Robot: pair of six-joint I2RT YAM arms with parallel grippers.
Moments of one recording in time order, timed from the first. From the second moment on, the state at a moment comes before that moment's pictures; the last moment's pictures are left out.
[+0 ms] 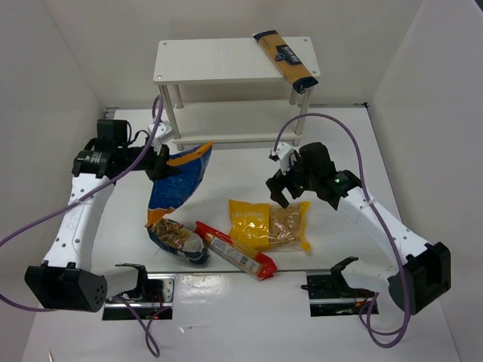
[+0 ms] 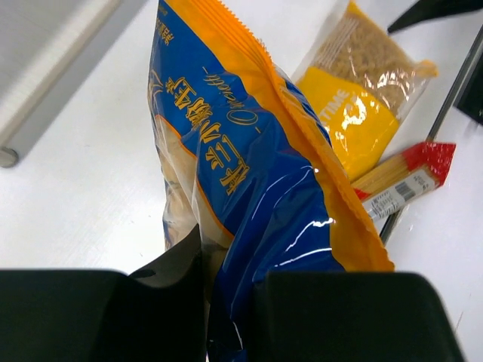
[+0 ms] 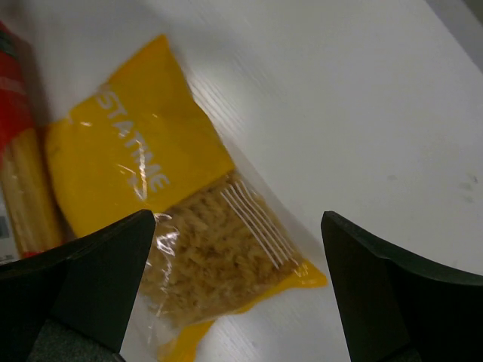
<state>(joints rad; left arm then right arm) -0.04 1.20 1.29 -0.90 0.82 0.51 0.46 1.16 0.95 -0.54 -0.25 -0.30</state>
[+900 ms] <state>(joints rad) 0.22 1.18 1.30 -0.90 1.16 0.51 0.53 1.94 1.62 -0.41 -1.16 -0.31</state>
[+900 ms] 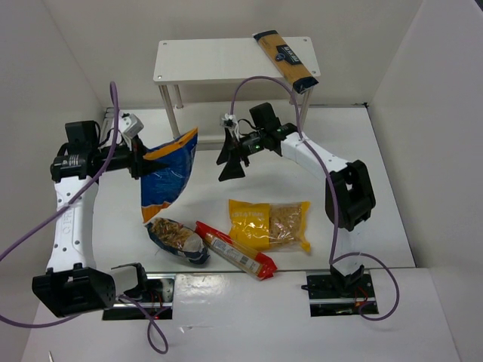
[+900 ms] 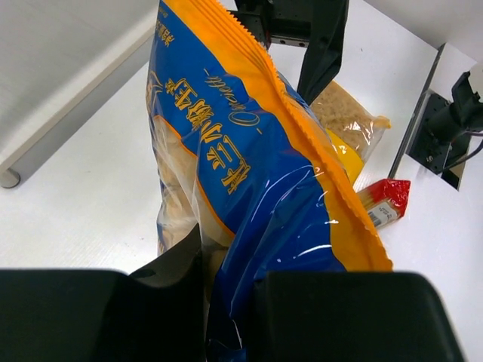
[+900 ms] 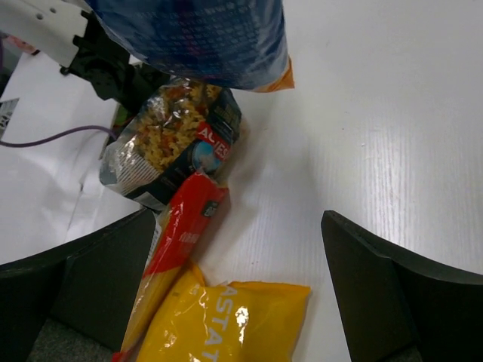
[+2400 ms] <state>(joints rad) -0.14 1.37 1.32 -1.09 0.97 0.65 0.61 1.82 1.54 -0.48 -1.26 -0.46</state>
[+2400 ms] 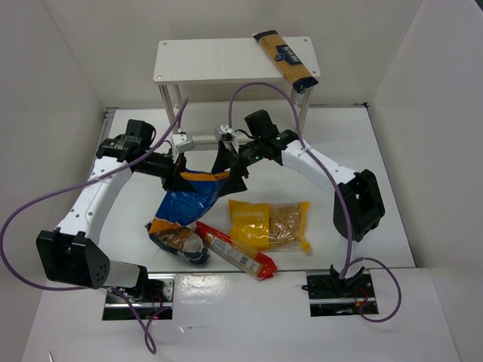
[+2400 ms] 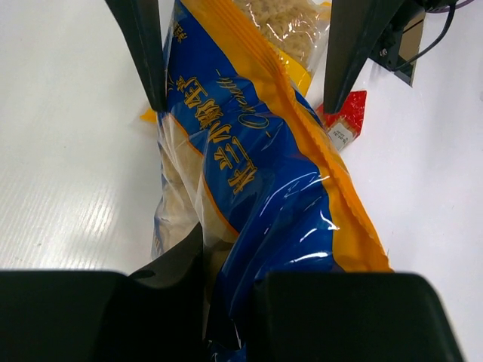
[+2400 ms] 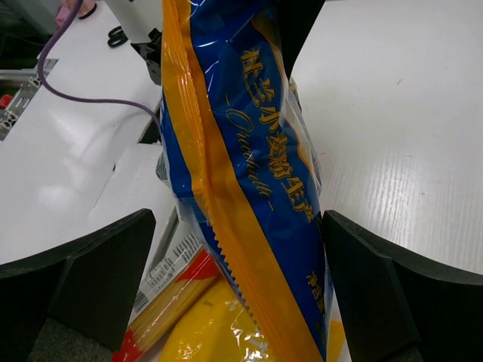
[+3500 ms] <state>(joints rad) -0.14 1.39 1.33 -1.15 0.93 0.65 0.72 1.89 1.56 -0.49 -1.12 -0.51</state>
